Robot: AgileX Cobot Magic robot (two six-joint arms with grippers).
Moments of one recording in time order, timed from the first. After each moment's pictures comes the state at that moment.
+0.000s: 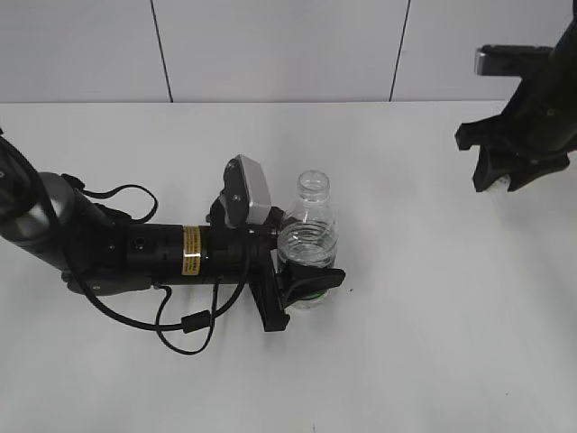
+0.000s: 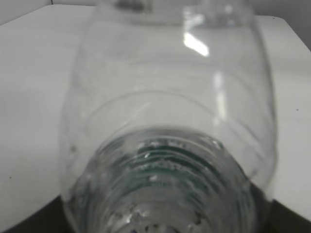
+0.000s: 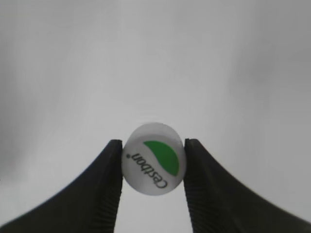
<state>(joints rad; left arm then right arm) -0.49 2.22 -0.92 1.02 -1.05 -0.32 0.16 1.86 -1.31 0.09 0.85 -0.04</state>
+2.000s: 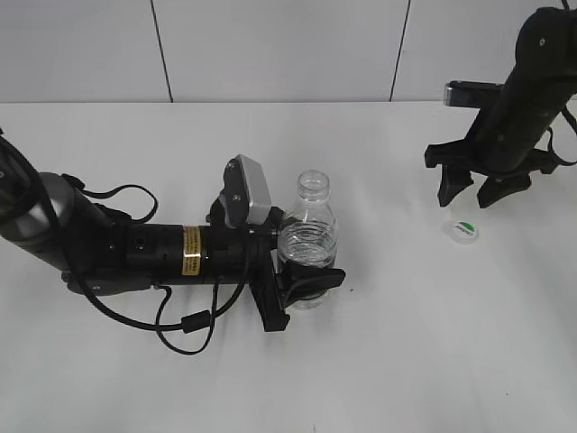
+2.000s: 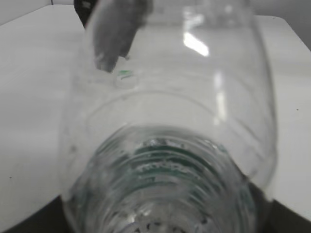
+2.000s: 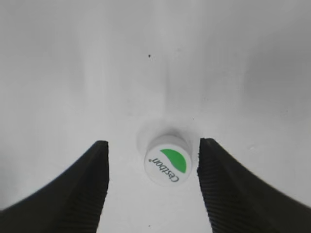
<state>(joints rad) -0.49 2.22 -0.92 1.02 -1.05 -0.32 0.16 2.08 -1.41 0.13 0.79 -0.01</state>
